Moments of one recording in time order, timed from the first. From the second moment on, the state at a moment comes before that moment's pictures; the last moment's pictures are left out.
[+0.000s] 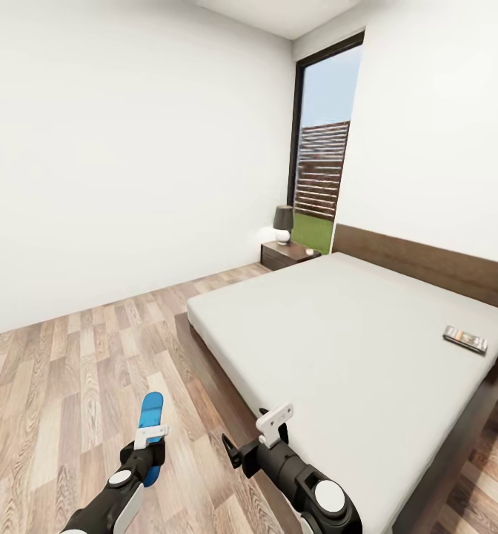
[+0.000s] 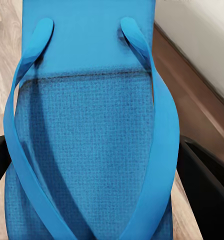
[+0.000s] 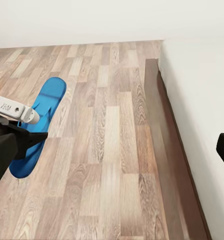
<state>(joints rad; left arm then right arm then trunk) -0.48 0.02 0.02 -0.43 0.07 -0.09 0.09 -0.10 0.04 0.48 -1.56 0.01 0.35 0.15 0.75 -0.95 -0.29</state>
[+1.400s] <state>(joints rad) -0.48 0.02 0.02 -0.43 0.07 -0.09 0.09 -0.10 0.04 0.48 -1.56 0.01 0.35 0.15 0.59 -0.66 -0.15</state>
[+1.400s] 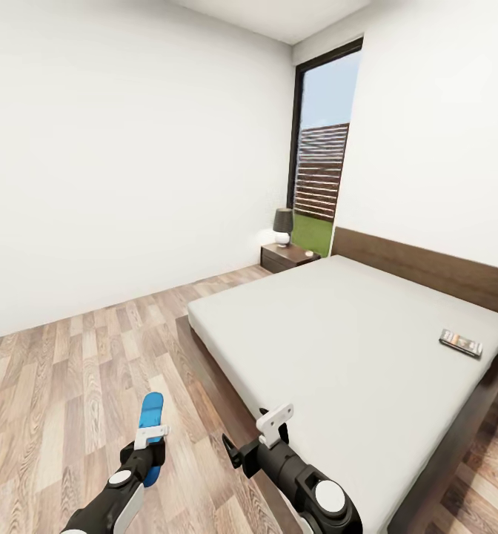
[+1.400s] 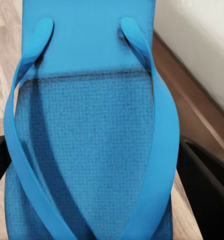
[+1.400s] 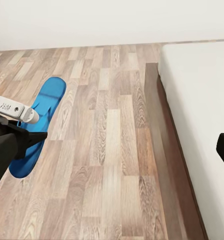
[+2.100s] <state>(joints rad) -0.48 0.02 0.02 -0.43 0.08 -0.09 0.08 -0.10 0.04 0.48 -1.56 0.01 0.35 0.15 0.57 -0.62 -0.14</state>
